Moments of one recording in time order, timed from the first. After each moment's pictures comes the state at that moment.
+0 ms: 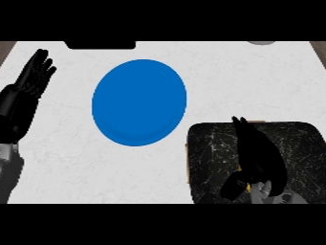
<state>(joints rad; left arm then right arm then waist) -0.27 0.40 0.00 -1.61 0.16 0.03 0.11 -0.17 -0.18 0.43 -1.86 0.79 0.40 1.11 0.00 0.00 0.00</state>
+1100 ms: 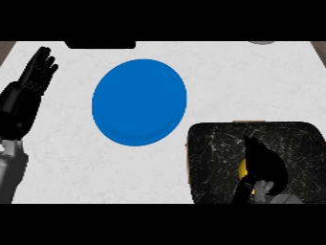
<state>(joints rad) -0.29 0.36 0.02 -1.59 0.12 0.01 0.11 -0.05 -0.12 0.29 -1.70 0.90 0.51 1.02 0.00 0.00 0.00</state>
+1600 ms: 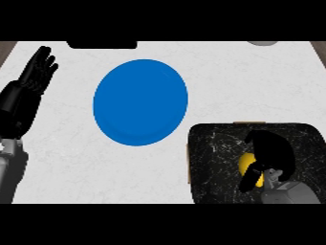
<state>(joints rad) -0.30 0.35 0.04 -1.58 0.11 -0.02 0.11 -0.12 -0.21 0.26 -1.60 1.01 0.41 0.83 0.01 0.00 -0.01</state>
